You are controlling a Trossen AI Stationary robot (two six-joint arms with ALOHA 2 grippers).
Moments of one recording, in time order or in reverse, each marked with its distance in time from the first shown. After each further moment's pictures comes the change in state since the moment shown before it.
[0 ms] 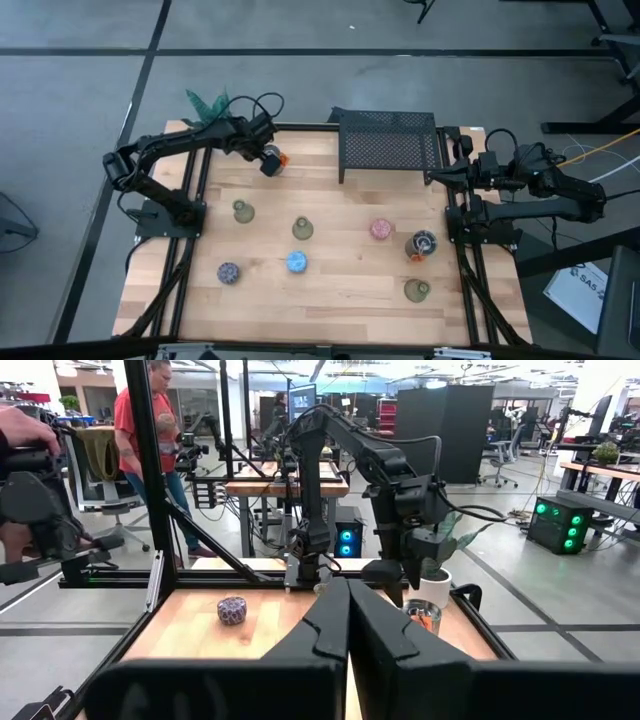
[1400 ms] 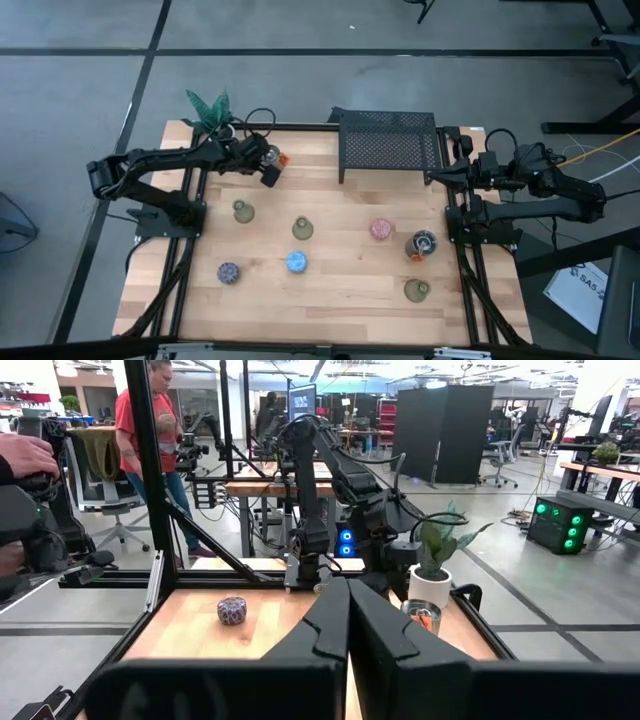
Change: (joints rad) left arm -0.093 -0.149 -0.317 0.367 -0.054 -0.170; right arm 0.000 0.000 0.000 0.000 0.000 0.000
